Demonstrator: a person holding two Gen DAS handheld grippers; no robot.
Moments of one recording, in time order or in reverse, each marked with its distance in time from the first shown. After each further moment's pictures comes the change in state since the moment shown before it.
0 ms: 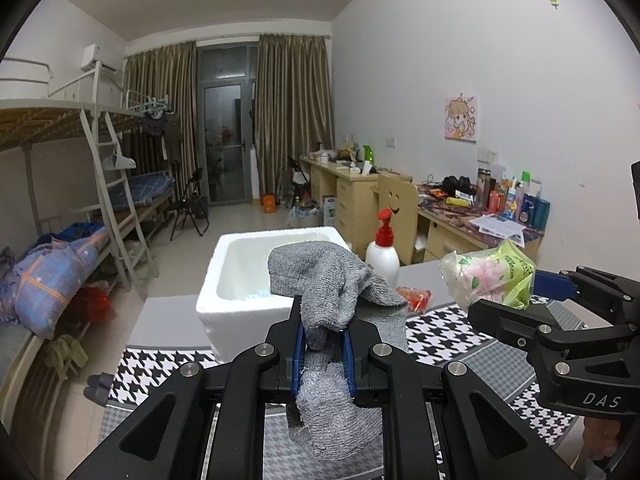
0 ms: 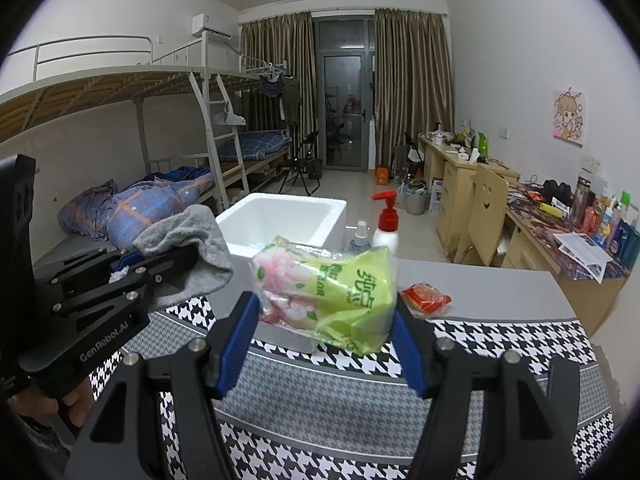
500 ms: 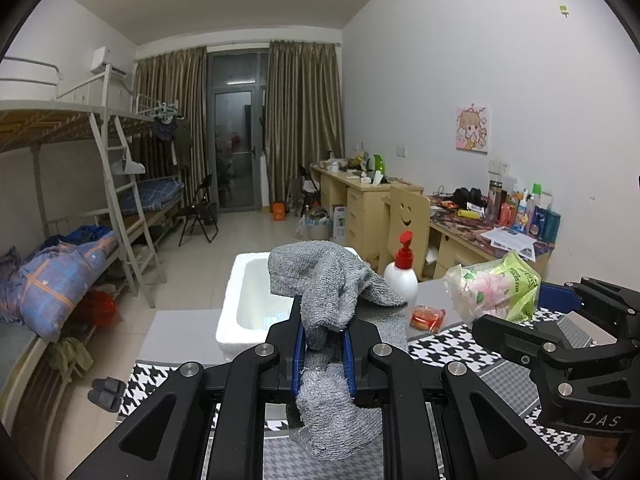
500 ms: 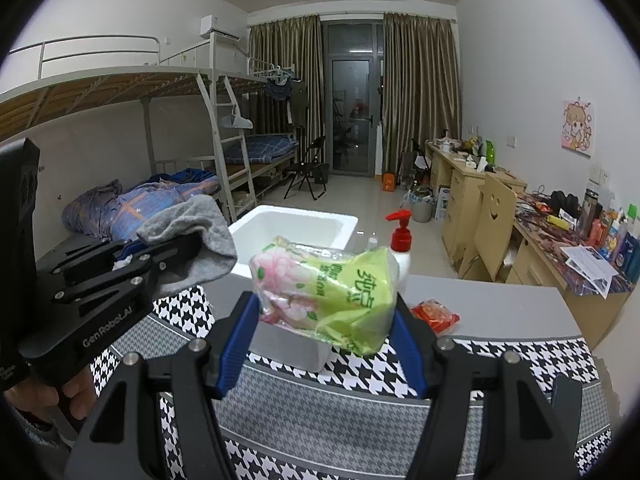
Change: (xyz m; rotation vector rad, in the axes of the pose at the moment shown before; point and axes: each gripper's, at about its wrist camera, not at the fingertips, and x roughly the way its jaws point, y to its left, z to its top) left arm 0.009 0.014 0.016 -0.019 -0.027 0.030; right arm 0.009 0.010 0.016 -0.023 -0.016 0.017
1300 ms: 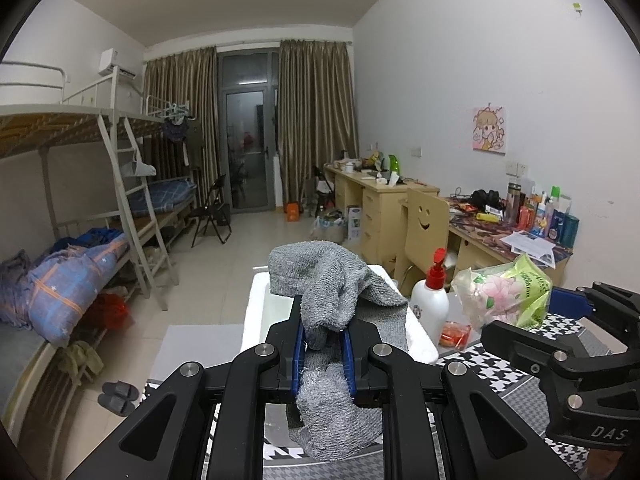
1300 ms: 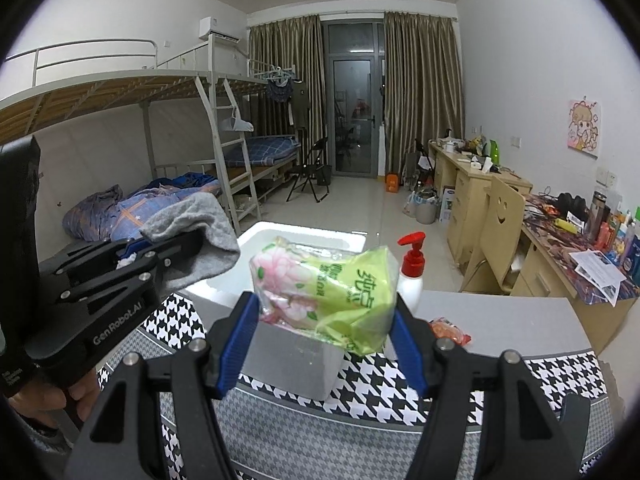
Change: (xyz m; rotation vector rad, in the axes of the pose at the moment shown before) left arm 0.032 0.012 0.020 0.003 0.007 0.051; right arm 0.026 0.003 0.024 0.011 0.000 0.012
